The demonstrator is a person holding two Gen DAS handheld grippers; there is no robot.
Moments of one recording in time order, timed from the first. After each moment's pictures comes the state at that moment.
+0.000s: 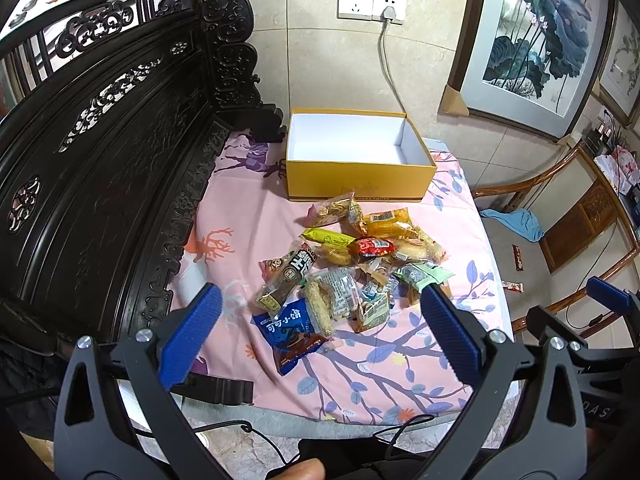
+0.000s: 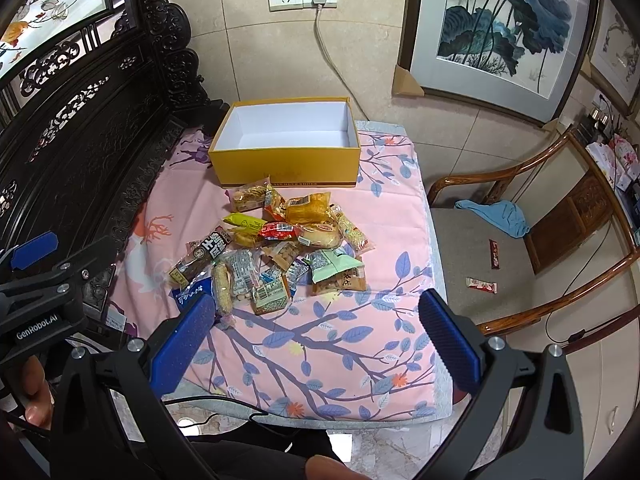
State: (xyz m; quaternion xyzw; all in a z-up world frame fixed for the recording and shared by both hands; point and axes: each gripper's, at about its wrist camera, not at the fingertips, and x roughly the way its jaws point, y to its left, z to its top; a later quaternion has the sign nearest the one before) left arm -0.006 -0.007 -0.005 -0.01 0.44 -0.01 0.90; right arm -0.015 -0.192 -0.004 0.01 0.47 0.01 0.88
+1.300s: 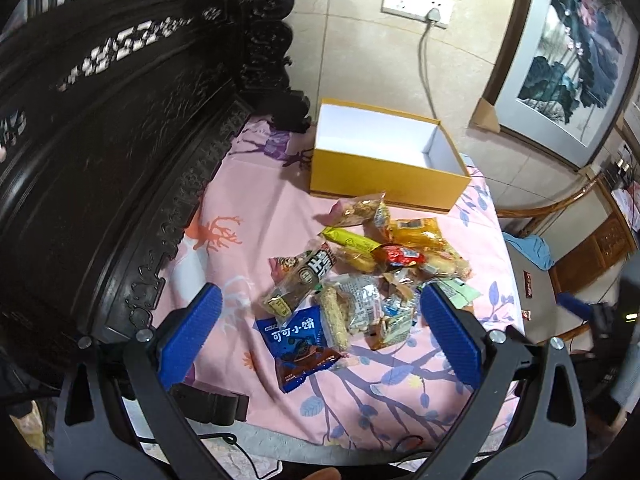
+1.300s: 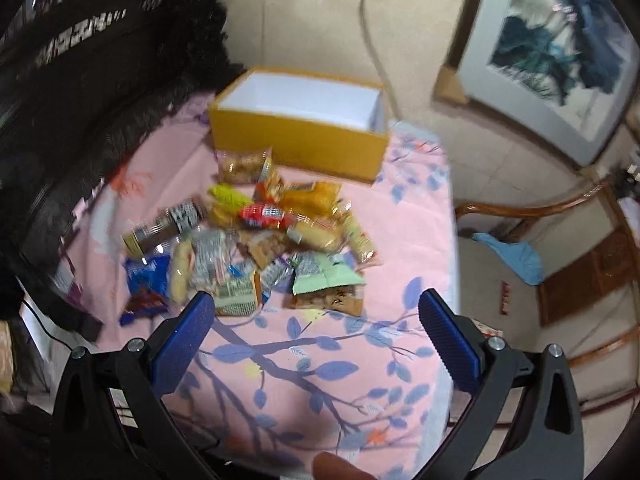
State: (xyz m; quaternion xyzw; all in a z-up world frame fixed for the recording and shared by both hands) left arm 0.015 0.030 -0.071 -0.07 0.43 0.02 0.90; right arm 0.045 -0.204 -0.134 -0.08 0.47 0.09 0.87
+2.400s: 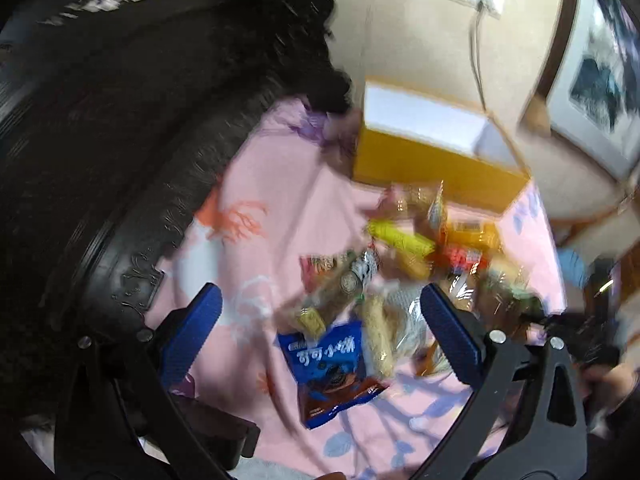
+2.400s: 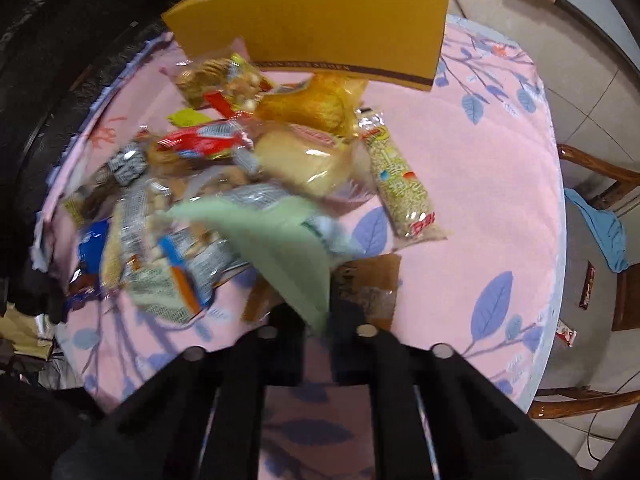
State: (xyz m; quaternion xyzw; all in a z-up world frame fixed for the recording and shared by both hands) left arm 0.058 0.050 -0.152 -0.05 0.45 0.08 0.89; right arm 0.133 -0.243 -0.253 -0.03 0.56 0.19 0.80
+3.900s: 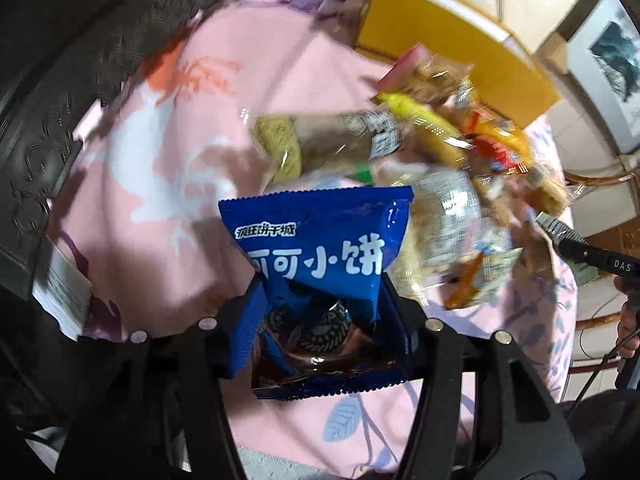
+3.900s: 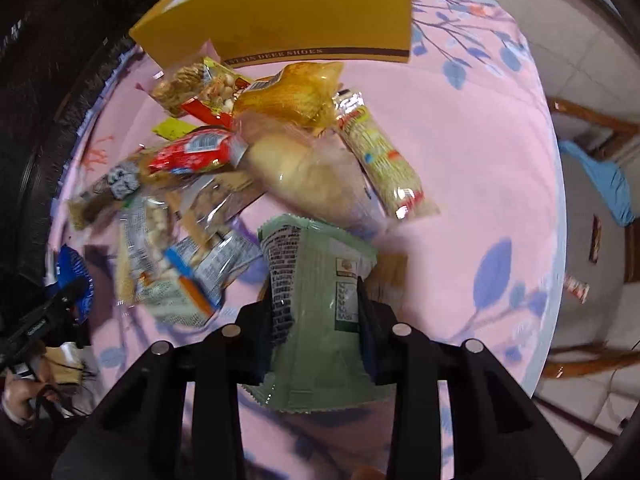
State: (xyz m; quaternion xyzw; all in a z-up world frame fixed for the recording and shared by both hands) left arm 0.024 0.047 -0.242 -0.13 0.55 0.02 0.83; right arm 0.151 -0.255 -0.242 0.05 0.62 0.15 0.77
